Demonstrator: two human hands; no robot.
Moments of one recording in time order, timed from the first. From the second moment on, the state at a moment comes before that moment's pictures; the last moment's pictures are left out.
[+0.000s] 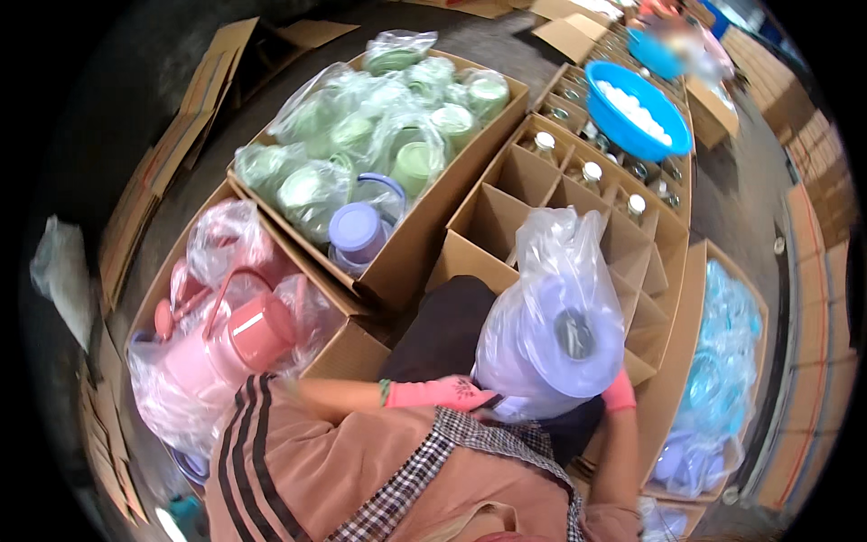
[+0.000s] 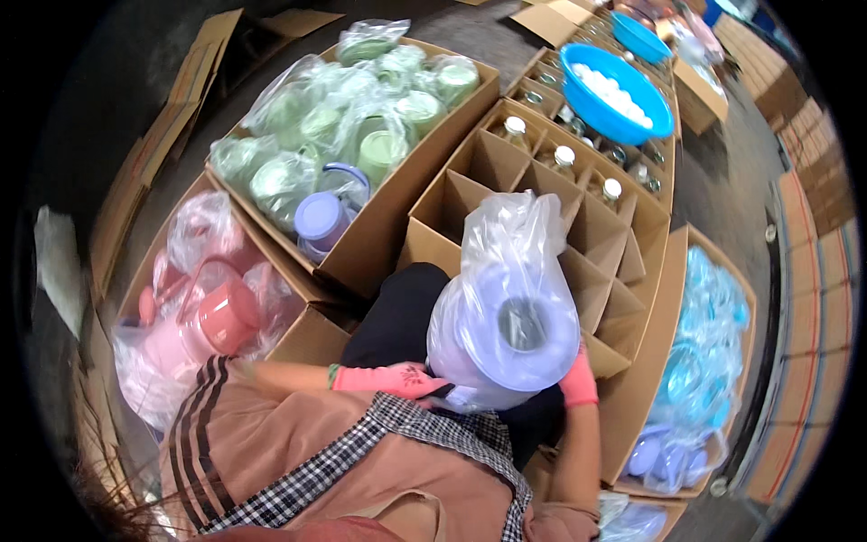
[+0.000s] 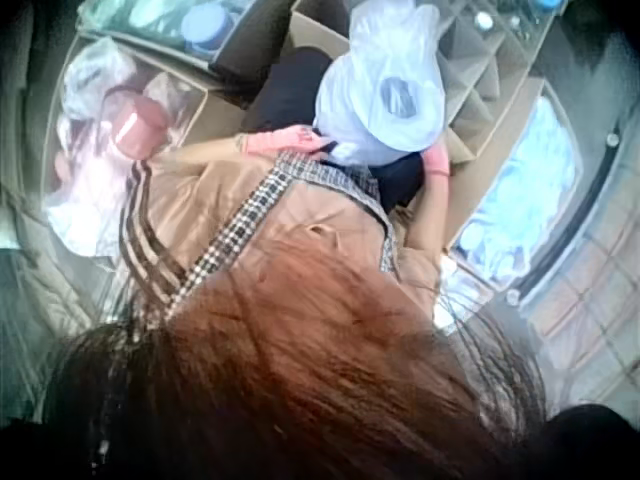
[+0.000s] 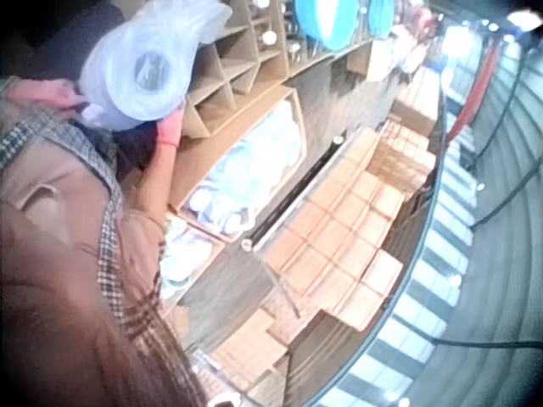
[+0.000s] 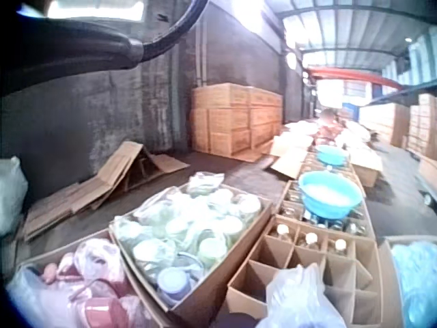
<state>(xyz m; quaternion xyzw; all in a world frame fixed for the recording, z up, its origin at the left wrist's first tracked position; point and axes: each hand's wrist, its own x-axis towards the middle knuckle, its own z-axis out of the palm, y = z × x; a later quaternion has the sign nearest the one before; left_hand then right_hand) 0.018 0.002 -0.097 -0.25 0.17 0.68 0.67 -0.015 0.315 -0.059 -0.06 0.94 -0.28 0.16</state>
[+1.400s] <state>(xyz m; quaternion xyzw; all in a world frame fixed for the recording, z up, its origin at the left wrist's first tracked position) 0.006 -0.073 -0.009 -0.02 0.71 0.70 0.07 -0.063 0.268 0.101 0.04 0.87 -0.38 -0.31</state>
